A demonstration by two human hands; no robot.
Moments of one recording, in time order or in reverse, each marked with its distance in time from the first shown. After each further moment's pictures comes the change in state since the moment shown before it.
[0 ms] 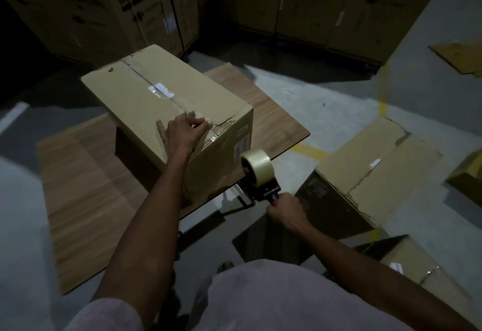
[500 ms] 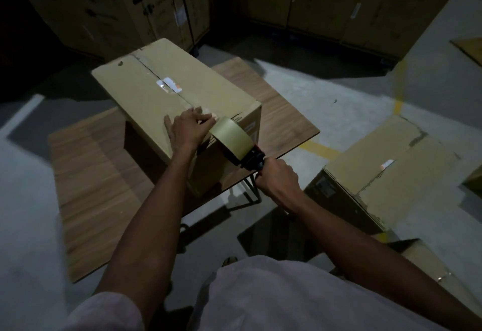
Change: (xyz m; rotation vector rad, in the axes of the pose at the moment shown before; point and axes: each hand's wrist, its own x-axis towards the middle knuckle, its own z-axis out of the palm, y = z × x) left_hand 0.013 -0.015 0.014 0.046 0.019 0.020; right_hand 0.020 -0.078 -0.025 -0.224 0.211 -0.243
